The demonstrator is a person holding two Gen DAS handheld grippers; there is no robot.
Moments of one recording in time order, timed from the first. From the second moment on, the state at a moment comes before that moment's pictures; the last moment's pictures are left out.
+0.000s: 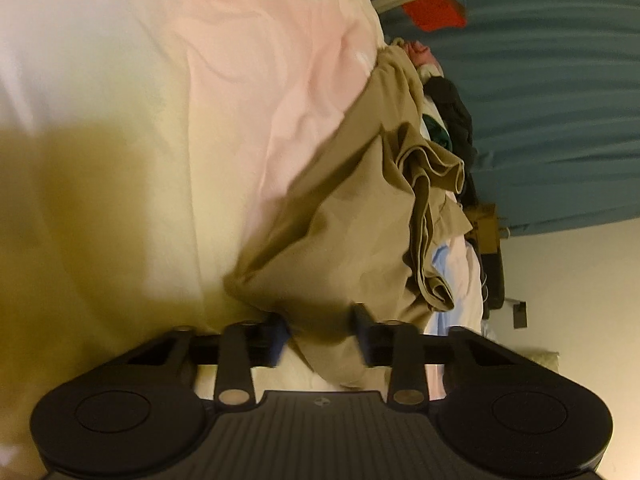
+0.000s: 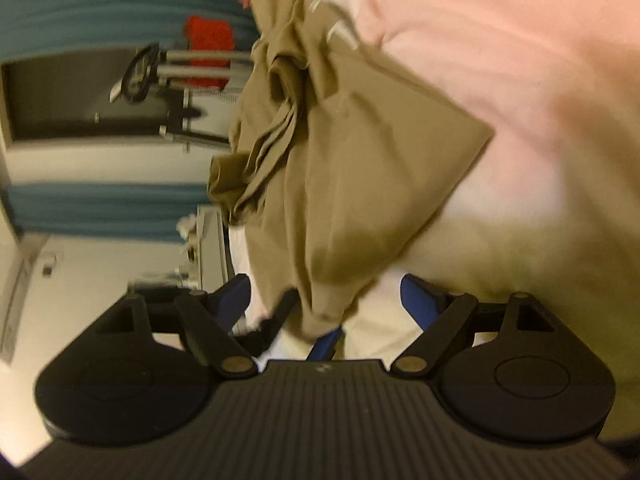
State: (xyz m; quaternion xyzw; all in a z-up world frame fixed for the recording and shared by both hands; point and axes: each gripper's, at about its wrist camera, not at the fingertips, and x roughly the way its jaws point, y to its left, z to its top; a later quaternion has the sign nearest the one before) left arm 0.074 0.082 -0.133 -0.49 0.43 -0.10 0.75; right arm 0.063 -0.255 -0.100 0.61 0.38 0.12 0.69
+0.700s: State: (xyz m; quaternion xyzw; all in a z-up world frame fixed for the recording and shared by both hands) left arm 0.054 0.074 -0.106 -0.45 0.43 -0.18 0.76; right arm 0.062 -0.275 -0.097 0.59 0.33 0.04 0.74
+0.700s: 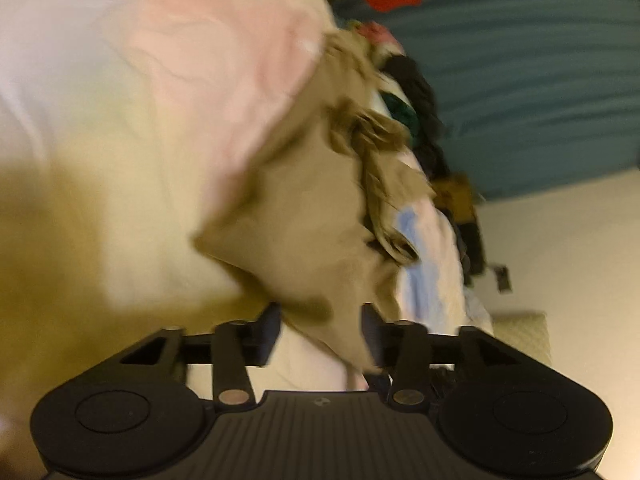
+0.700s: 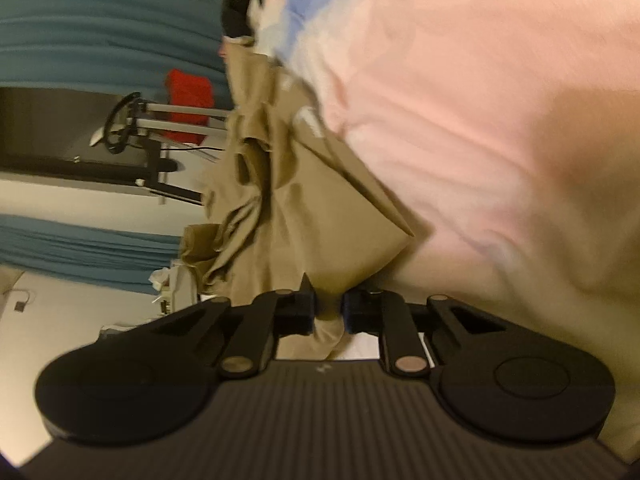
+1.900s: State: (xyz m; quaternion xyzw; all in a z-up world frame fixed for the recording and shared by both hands) left arm 0.029 0.077 -0.127 -0.54 0.35 -0.10 0.76; right arm 0.032 -0.293 -0.072 0.56 0.27 0.04 0.78
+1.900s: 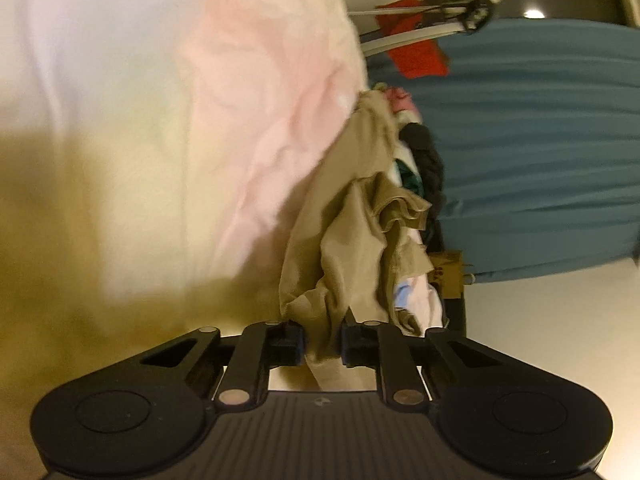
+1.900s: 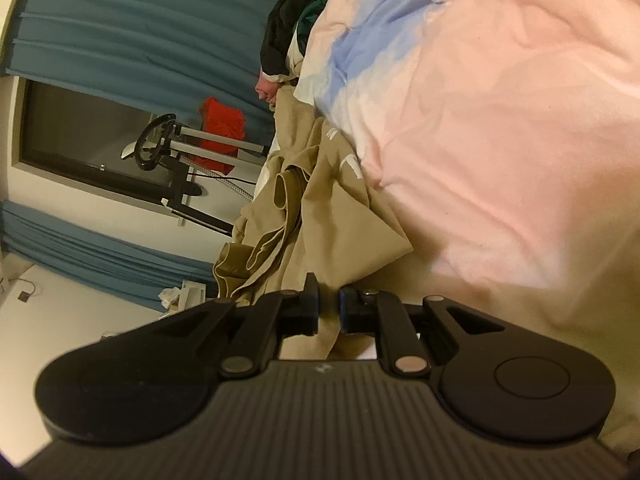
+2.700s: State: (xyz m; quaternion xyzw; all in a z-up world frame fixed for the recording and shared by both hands) left arm -0.123 0.057 -0.035 -0.50 0.31 -0.17 0.79; right arm -0.138 -0.285 0.017 0.47 0.19 0.03 0.86
